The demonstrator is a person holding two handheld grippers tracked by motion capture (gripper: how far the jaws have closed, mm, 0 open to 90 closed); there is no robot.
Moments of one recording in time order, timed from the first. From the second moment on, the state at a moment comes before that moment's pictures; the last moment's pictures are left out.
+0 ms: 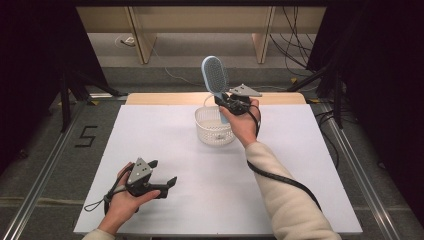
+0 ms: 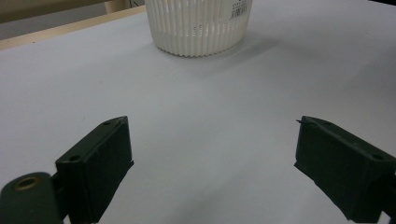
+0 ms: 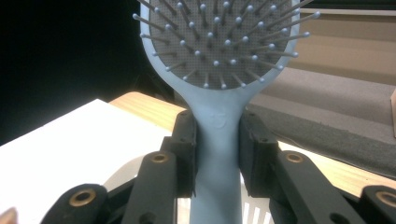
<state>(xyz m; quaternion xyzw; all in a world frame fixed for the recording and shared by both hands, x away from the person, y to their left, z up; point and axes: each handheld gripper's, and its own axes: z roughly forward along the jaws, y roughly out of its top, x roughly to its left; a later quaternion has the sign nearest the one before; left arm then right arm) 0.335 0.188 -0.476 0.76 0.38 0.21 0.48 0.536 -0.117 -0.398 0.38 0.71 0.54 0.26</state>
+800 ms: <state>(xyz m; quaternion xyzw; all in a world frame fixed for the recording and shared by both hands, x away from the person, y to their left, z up) 0.335 0.187 -0.476 0.76 0.38 0.21 0.48 0.535 -0.116 -0.403 0.38 0.71 0.53 0.26</state>
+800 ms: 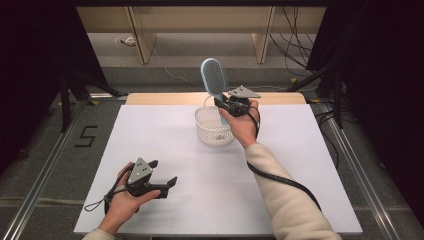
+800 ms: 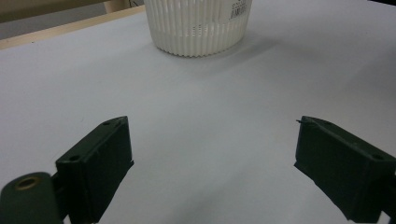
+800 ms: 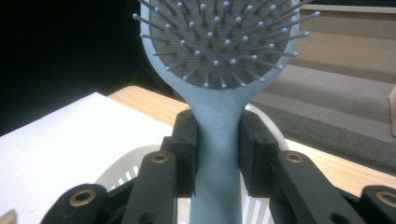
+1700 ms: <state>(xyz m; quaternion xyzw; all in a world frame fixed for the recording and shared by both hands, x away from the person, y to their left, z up) 0.335 0.187 -0.476 0.76 0.38 0.21 0.48 0.534 -0.116 -0.410 0.38 0.72 0.52 0.26</state>
